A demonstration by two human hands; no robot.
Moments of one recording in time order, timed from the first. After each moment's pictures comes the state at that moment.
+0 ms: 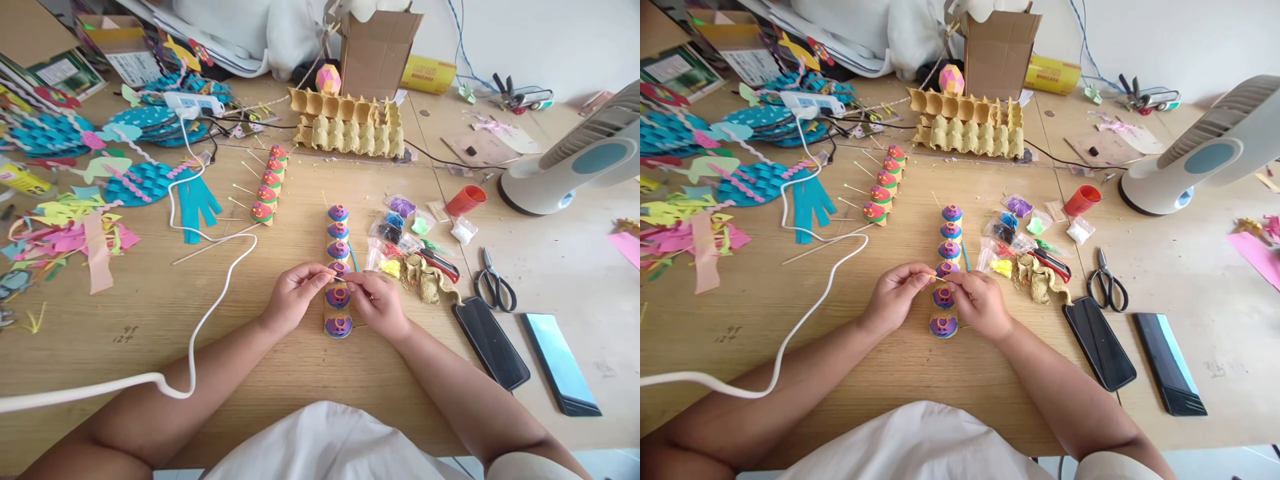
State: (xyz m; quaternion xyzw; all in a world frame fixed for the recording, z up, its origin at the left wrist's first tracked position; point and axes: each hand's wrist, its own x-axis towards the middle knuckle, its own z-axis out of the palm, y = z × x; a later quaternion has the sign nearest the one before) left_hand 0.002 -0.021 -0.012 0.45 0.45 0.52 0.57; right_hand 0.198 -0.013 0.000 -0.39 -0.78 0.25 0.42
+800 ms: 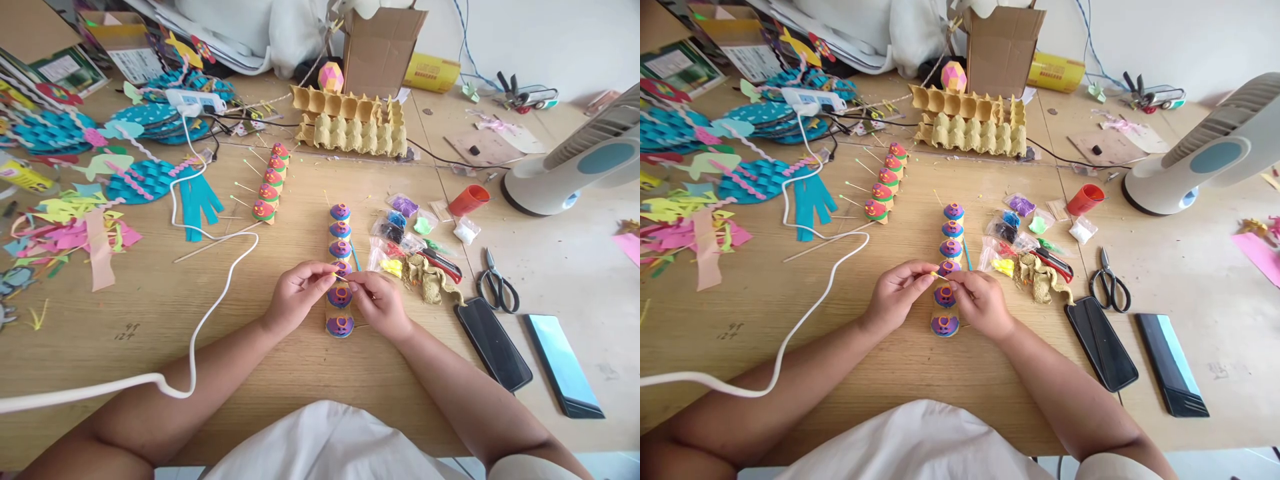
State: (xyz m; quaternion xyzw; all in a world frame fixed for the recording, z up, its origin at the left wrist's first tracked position) left_hand 0.003 -0.024 -0.008 0.49 0.43 0.54 0.53; right_hand 0.196 -0.014 0.002 -0.39 -0.77 0.26 0.43
